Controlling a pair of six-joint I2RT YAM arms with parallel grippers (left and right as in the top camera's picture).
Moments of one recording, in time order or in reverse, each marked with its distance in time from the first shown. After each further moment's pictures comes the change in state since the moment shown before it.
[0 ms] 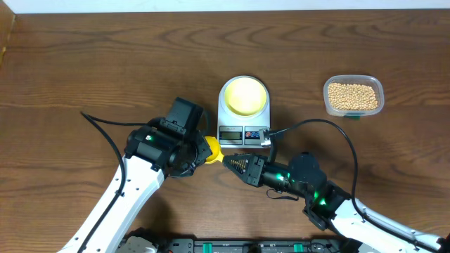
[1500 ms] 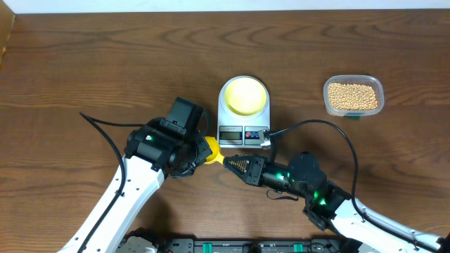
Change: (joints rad) left arm 0.000 0.000 0.000 -0.001 -0.003 -0.031; right arm 0.000 0.001 0.000 0.000 -0.021 0.075
